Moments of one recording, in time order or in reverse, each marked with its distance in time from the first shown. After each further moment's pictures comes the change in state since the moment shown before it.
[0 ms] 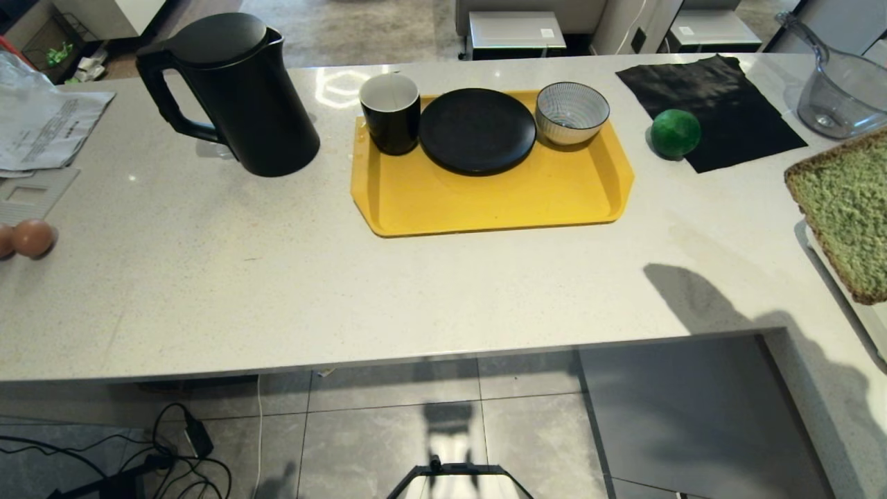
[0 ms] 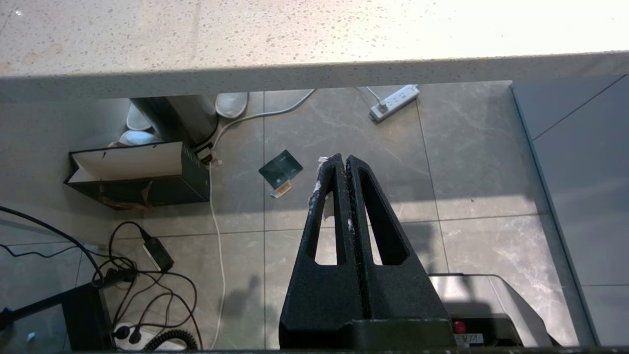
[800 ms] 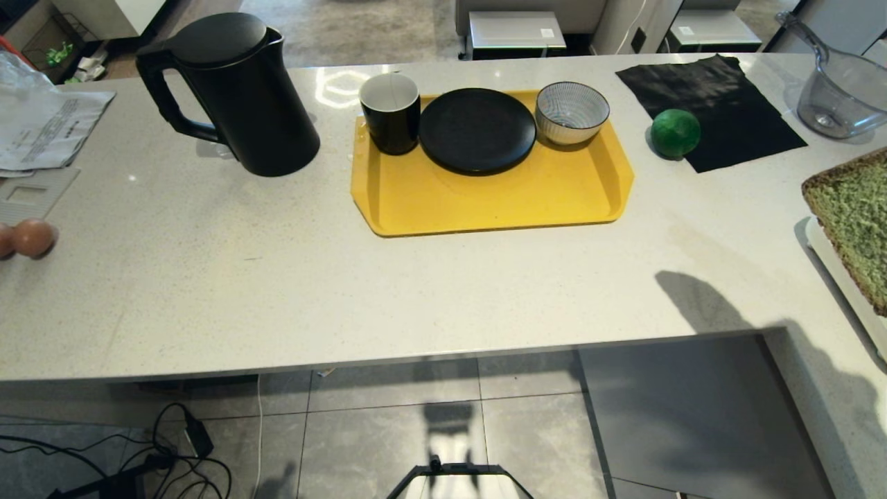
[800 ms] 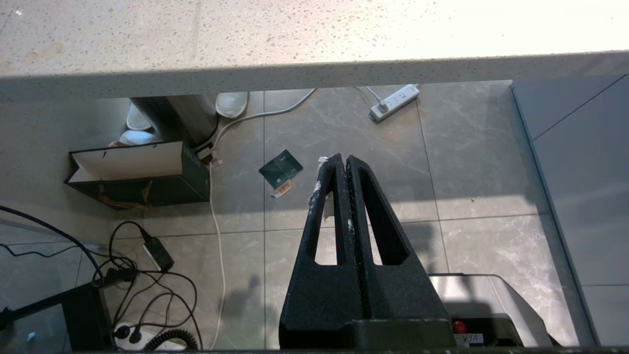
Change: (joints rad) left arm 0.000 0.000 0.000 0.000 0.000 0.000; right arm 0.000 -0.026 0.004 0.028 0.001 -0.004
